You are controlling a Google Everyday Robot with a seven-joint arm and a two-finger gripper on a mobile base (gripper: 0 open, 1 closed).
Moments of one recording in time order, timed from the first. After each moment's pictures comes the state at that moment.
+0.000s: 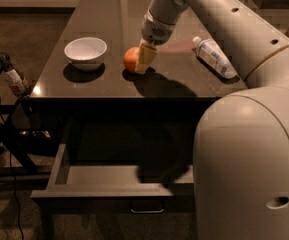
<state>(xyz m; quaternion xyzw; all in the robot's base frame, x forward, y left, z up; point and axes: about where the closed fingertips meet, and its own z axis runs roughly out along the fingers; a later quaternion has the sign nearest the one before) 0.700 -0.013 0.864 -0.66 0.73 0.09 0.18</state>
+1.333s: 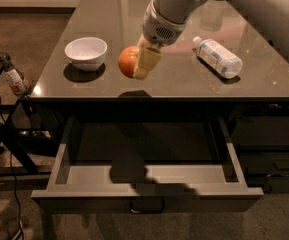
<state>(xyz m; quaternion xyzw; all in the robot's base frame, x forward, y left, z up) 0.604 -0.009 0.927 -0.66 0.71 0.06 0.24</state>
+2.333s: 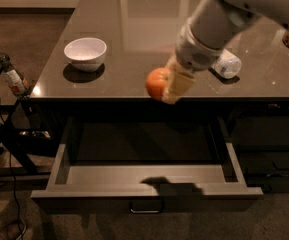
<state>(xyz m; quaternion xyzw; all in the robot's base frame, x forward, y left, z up) 0.542 -0.072 0.906 -0.65 0.73 0.05 0.22</state>
